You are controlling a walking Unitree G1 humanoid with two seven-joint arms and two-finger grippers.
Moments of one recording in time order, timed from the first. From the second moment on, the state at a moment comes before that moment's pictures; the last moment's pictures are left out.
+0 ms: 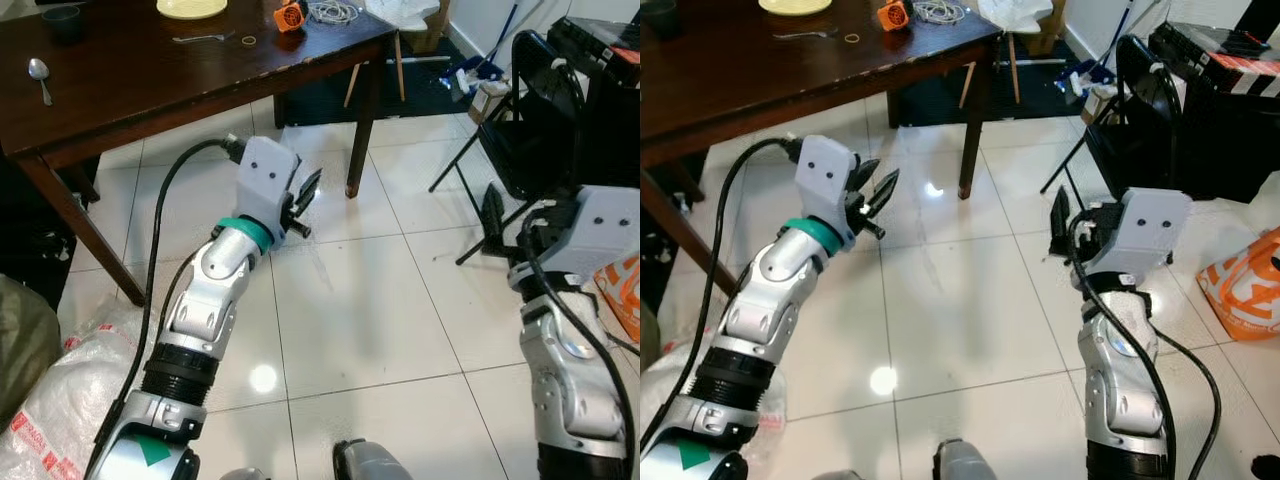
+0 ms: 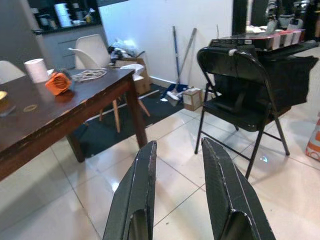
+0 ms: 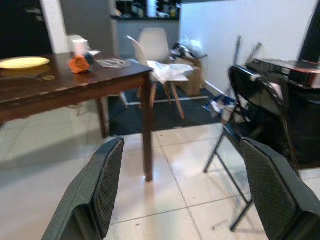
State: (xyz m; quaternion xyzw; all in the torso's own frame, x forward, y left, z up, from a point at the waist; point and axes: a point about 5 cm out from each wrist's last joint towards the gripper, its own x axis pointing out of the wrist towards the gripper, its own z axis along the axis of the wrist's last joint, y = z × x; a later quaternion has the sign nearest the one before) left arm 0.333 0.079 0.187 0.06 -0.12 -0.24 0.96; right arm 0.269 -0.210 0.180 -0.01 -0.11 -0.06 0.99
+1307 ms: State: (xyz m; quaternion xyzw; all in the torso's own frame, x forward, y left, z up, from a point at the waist) left arm 0.341 0.135 0.172 0.10 -0.10 -0.09 0.99; right arm 0.289 -0.168 0.190 0.02 -0.13 0.07 0.99
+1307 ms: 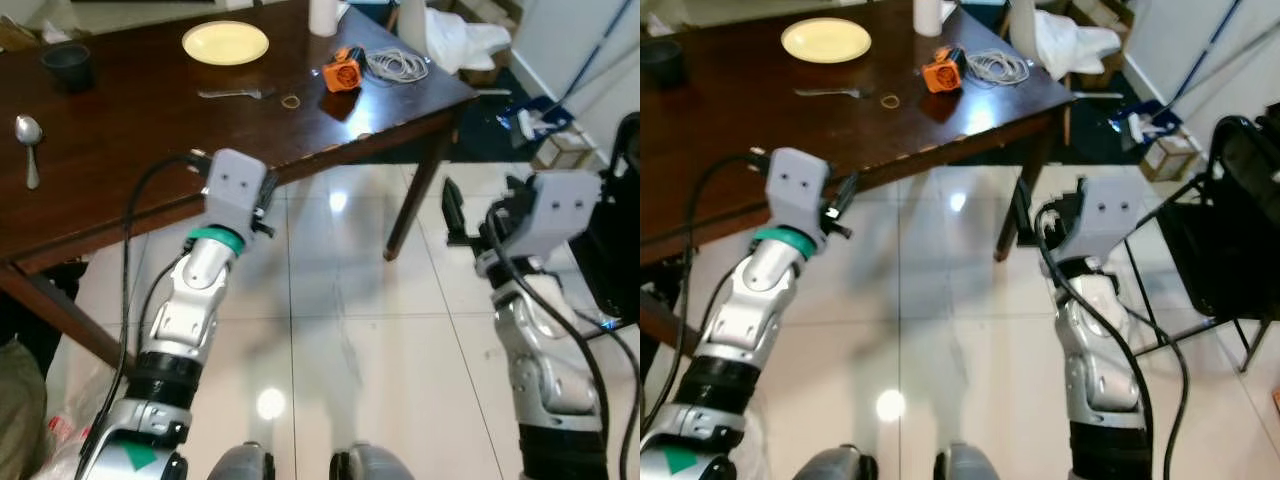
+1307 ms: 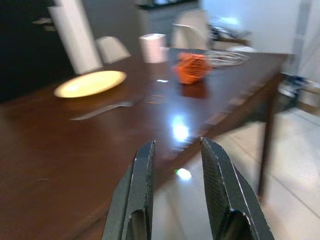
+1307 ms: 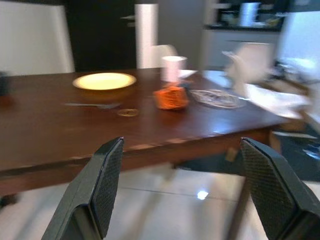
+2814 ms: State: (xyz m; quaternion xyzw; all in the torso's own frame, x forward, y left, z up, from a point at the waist) left arm 0.343 0.107 0.170 0.12 -0.10 -0.17 0.97; right arm 0.275 -0.192 0.183 0.01 -0.12 0.04 0.99
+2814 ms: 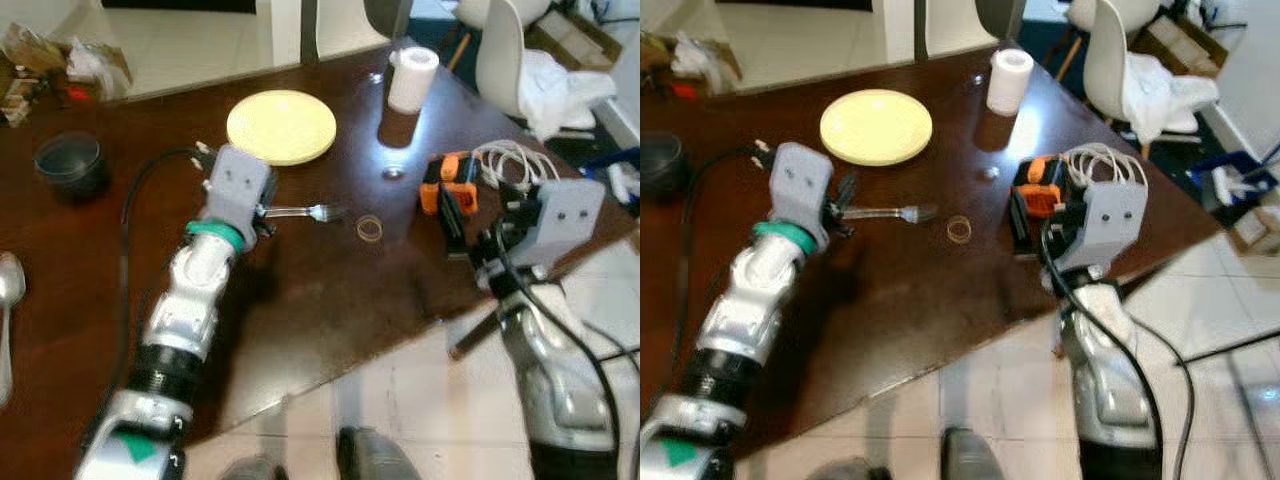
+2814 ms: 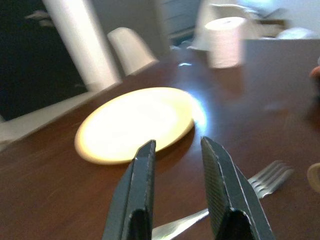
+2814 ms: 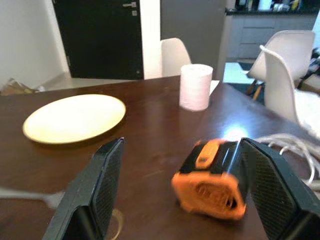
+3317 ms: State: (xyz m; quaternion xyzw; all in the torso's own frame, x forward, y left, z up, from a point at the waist) left arm 0.339 0.115 0.167 0.16 -0.07 -0.30 0.94; right arm 0.274 -0.191 0.182 0.01 -0.11 0.04 0.99
